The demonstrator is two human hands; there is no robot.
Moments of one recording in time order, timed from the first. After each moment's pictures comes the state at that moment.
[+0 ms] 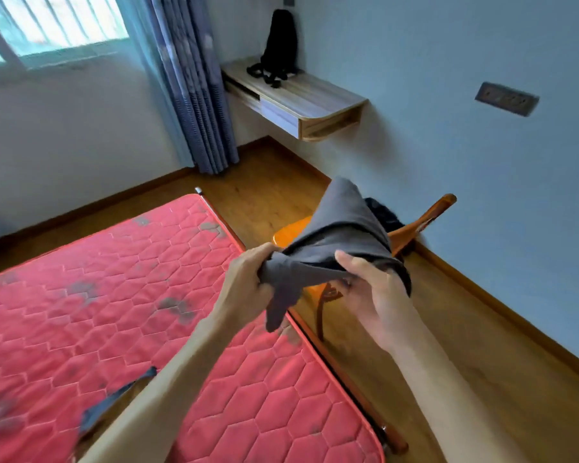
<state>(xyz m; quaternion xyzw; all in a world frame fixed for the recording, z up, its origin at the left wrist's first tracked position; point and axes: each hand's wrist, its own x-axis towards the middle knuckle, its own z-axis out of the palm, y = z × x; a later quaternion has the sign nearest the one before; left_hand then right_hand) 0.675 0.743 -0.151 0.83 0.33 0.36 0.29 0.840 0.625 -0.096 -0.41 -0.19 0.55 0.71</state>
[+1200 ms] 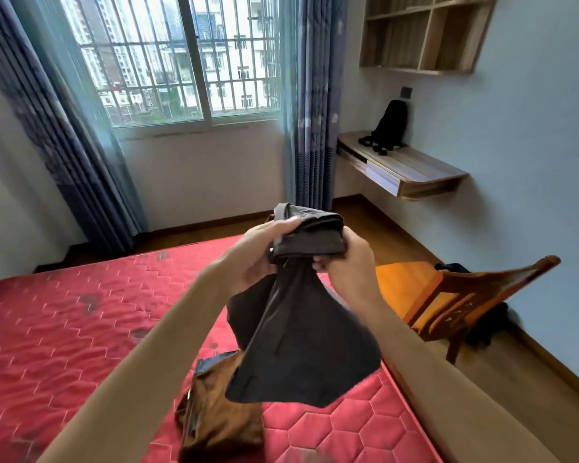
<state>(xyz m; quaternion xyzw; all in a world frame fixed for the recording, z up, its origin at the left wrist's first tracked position) 0.409 0.609 0.011 0.49 0.38 0.37 0.69 0.577 0.584 -0.035 -0.55 -0.56 0.28 0.55</state>
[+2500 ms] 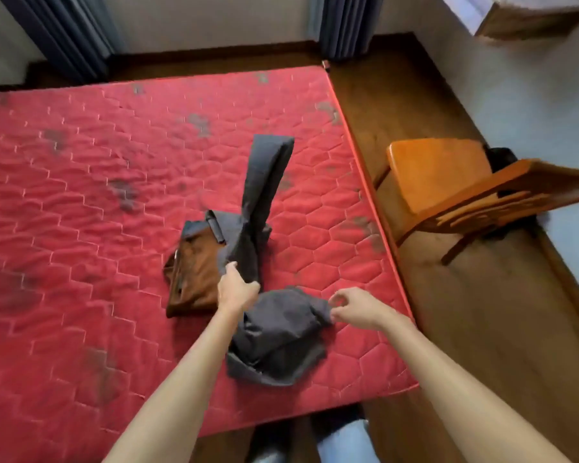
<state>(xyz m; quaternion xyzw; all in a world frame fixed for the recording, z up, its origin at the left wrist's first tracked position) 0.387 0.586 -0.393 0.38 0.81 0.15 0.42 0.635 0.578 -0.343 -0.64 -0.59 0.47 -0.13</state>
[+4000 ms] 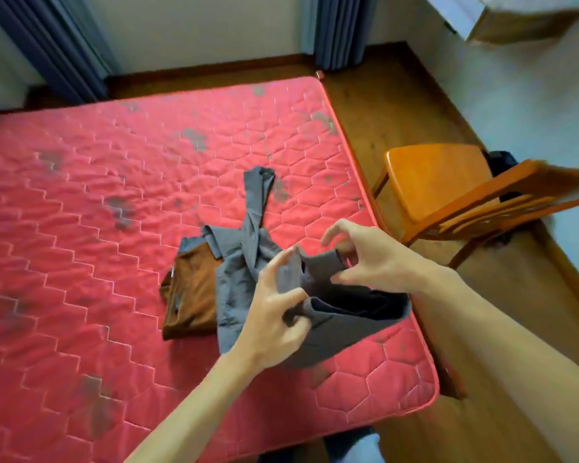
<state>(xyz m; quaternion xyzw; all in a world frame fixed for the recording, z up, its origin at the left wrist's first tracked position) 0.441 0.557 -0.329 0.73 0.49 0.34 0.33 0.647 0.640 -0.250 -0.49 -0.76 0.43 0.09</state>
